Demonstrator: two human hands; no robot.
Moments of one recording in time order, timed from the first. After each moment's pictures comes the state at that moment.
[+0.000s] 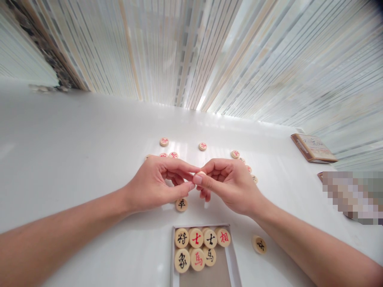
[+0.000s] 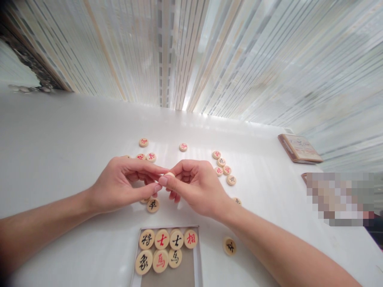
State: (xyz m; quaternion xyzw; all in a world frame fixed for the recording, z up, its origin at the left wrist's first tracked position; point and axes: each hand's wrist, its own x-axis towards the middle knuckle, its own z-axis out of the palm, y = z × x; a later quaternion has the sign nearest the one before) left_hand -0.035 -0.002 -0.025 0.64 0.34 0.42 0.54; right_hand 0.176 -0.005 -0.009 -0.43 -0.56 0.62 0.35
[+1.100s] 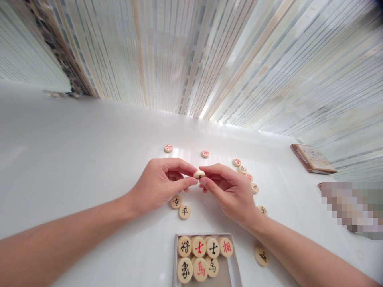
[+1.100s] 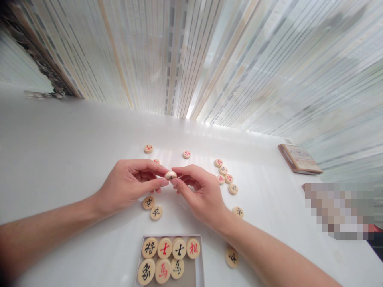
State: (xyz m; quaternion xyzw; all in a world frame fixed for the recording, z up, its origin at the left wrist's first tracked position) left_hand -0.036 0.003 -0.031 0.58 0.40 0.44 0.56; right_hand 0.178 -0.006 -0.044 -0.41 -0.65 0.44 0.46
